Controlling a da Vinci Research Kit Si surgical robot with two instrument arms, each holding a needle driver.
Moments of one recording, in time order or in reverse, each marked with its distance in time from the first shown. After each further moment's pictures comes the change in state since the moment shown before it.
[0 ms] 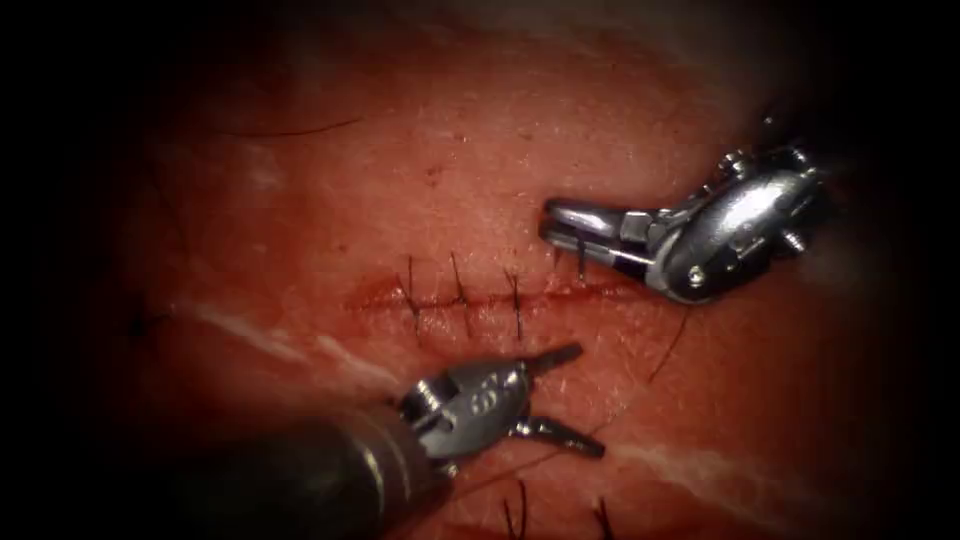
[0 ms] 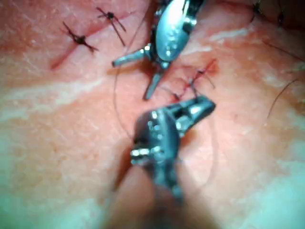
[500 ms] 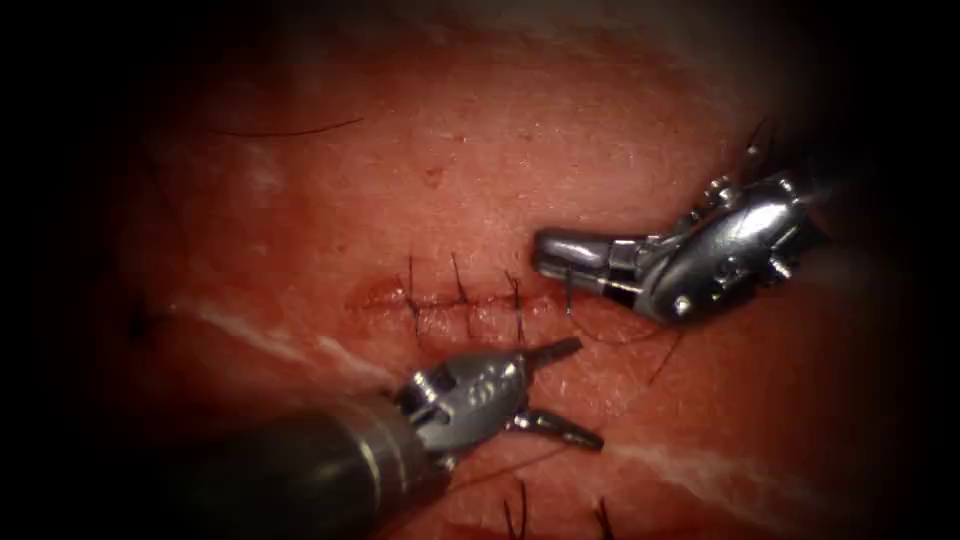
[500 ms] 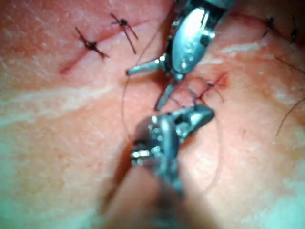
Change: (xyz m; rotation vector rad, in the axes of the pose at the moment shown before) right arm 0.000 -0.003 0.000 0.068 -0.013 -0.114; left arm 0.000 0.000 0.000 -0.007 0.000 -0.003
